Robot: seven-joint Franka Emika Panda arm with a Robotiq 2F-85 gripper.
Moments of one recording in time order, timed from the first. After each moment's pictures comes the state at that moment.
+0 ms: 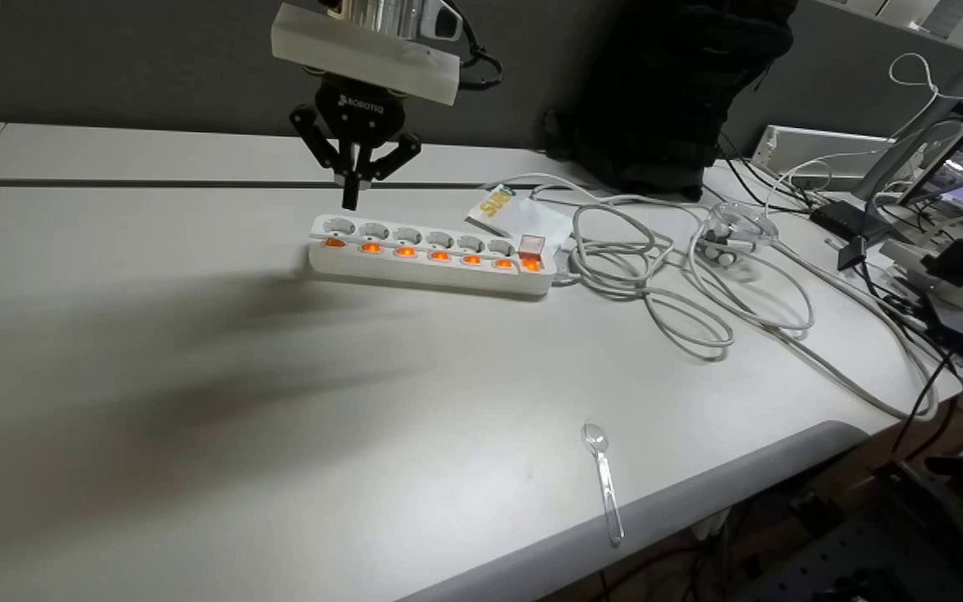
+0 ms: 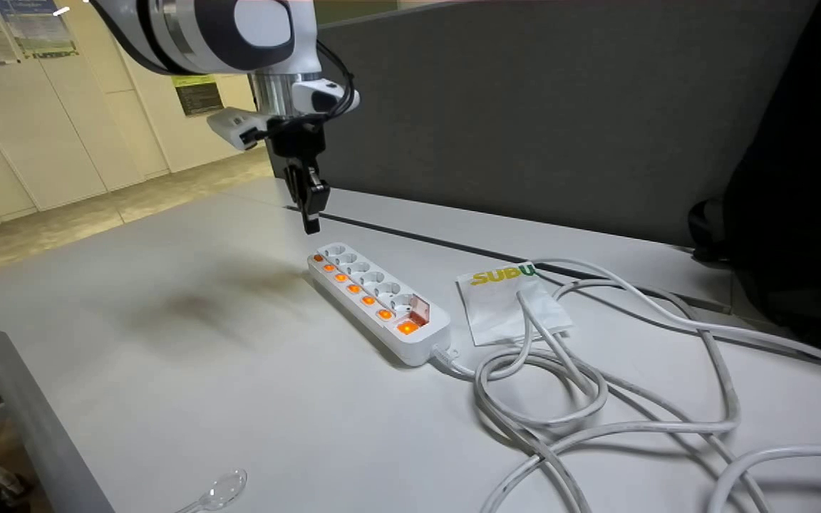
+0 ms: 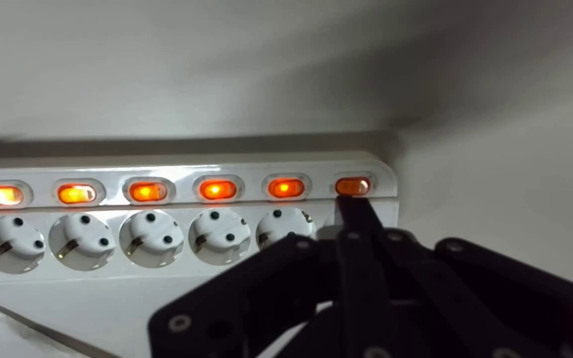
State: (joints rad) arm 0.23 0.60 0.01 -1.82 0.13 2.42 0.47
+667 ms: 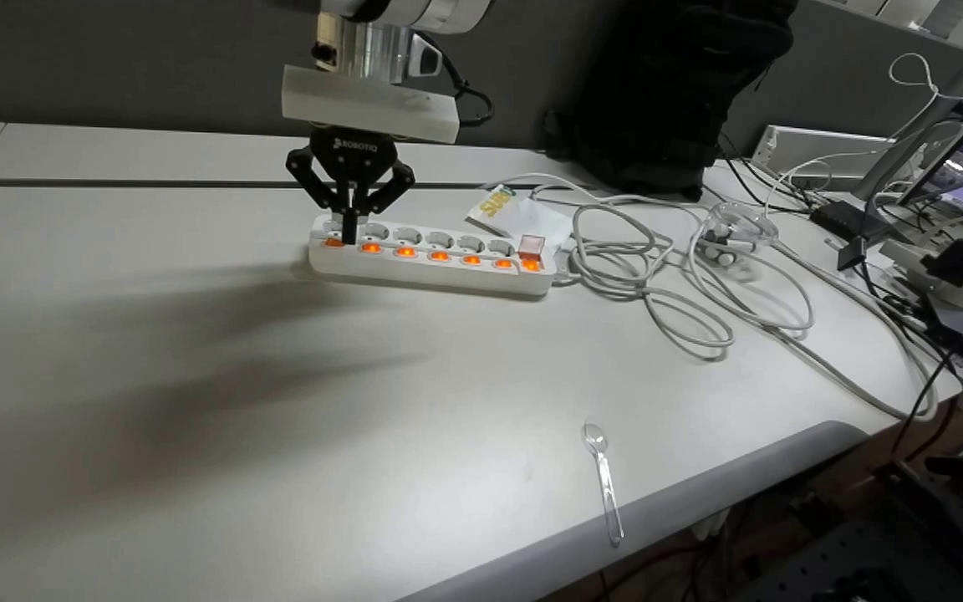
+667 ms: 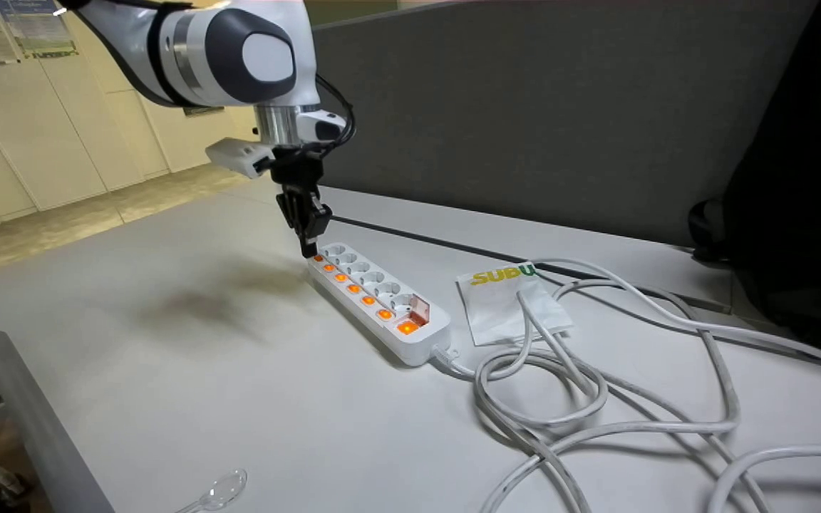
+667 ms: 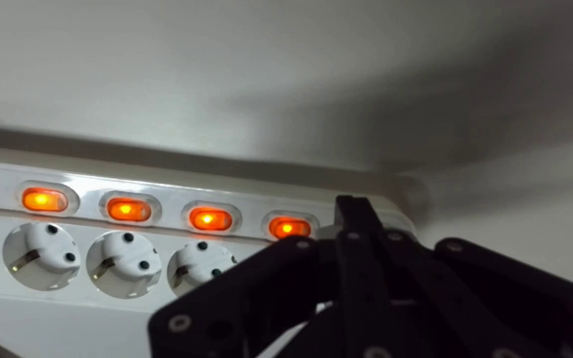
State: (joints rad) arm 0.24 0.67 0.02 -1.79 0.09 2.42 0.37
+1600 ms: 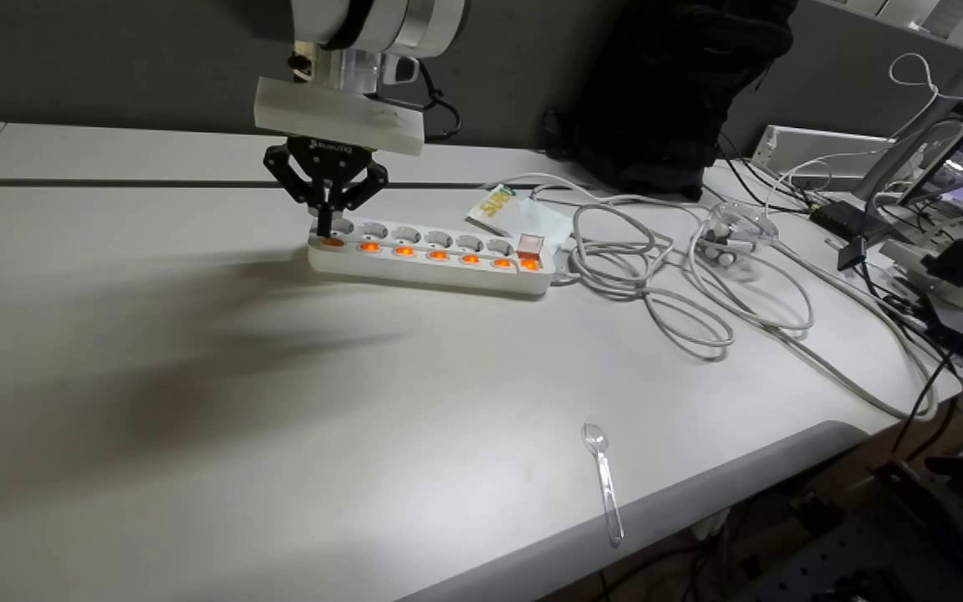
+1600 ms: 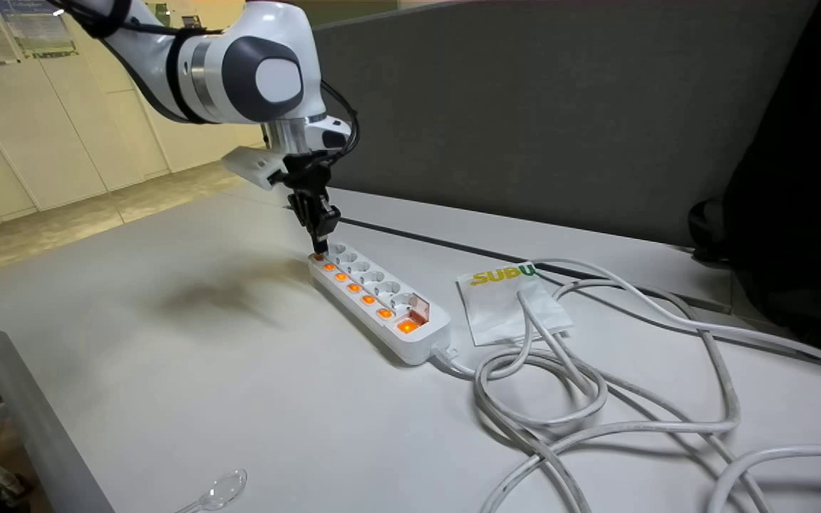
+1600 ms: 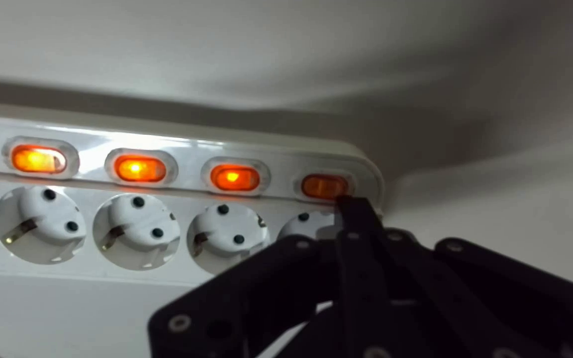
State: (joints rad) arm 0.25 0.76 0.02 -1.70 0.10 2.50 0.39
